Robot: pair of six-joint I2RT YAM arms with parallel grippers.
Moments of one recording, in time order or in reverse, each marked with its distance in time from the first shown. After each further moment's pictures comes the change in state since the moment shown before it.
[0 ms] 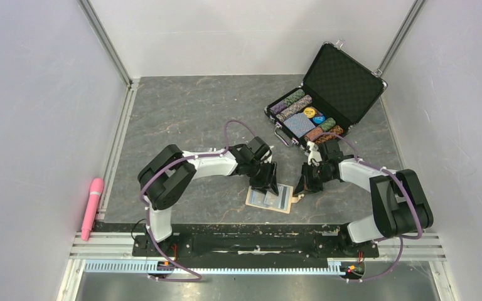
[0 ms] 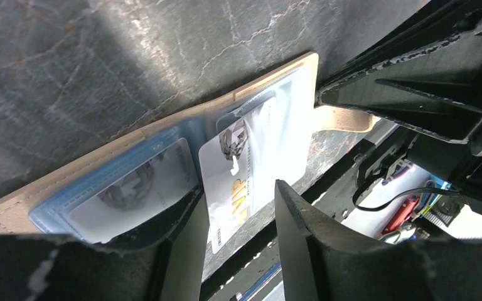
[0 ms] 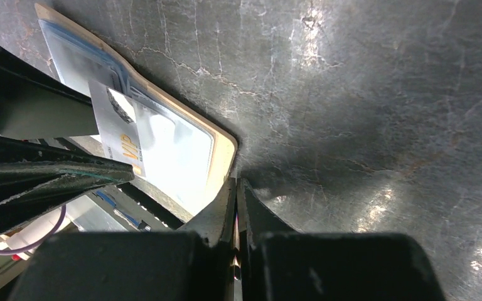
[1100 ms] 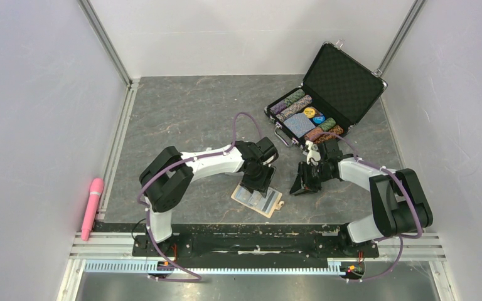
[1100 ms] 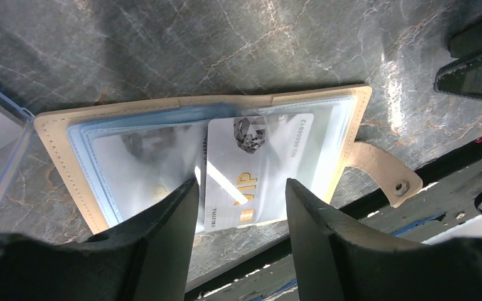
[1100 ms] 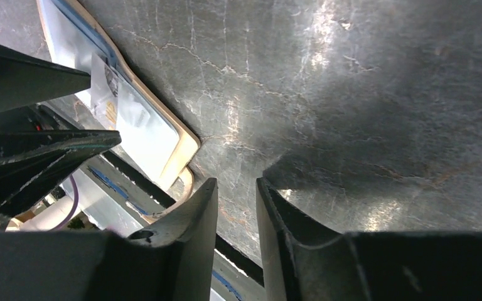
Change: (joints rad) left arm -0.058 -0.005 0.166 -0.433 -0.292 0.208; right arm 0.003 0.008 0.013 -0.005 -0.048 0.005
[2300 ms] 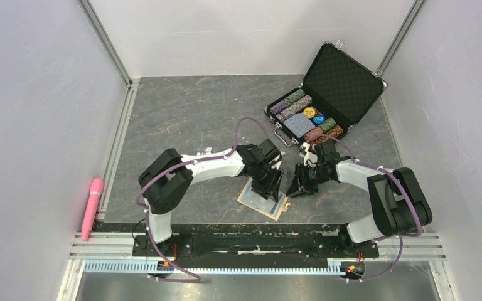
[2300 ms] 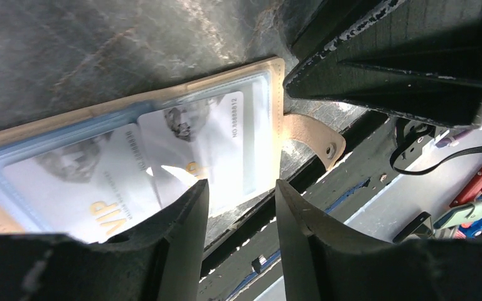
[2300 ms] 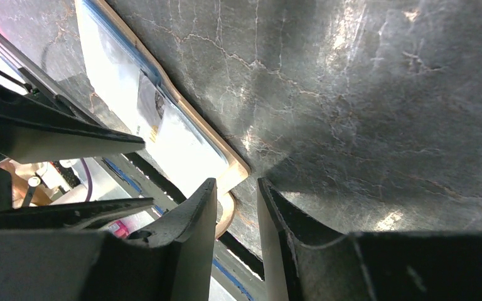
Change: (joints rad) left arm -0.041 0.002 -0.022 0.146 0.209 -0.031; right arm 0.038 0.007 -0.026 0.055 -0.060 0.051
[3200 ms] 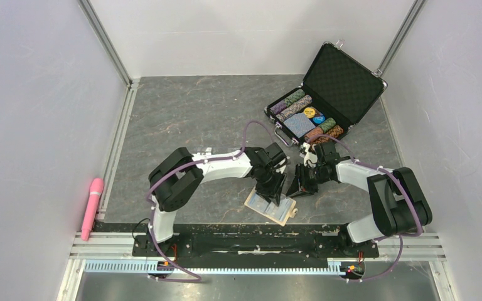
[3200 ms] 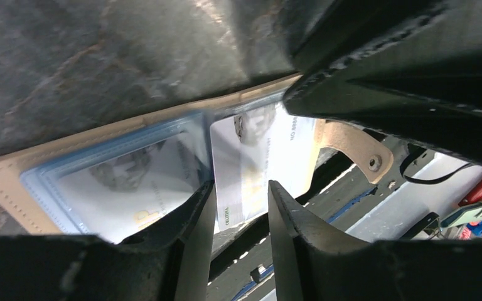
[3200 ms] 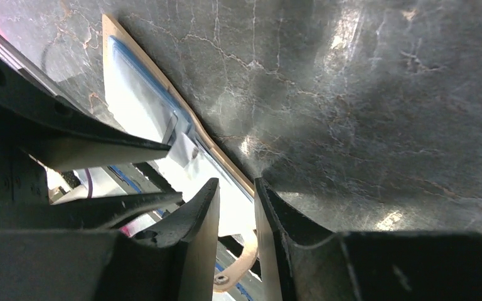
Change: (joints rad) left arm -0.012 0.050 0.021 -0.013 -0.006 0.000; right arm 0.000 0.001 -0.004 0.007 0.000 0.004
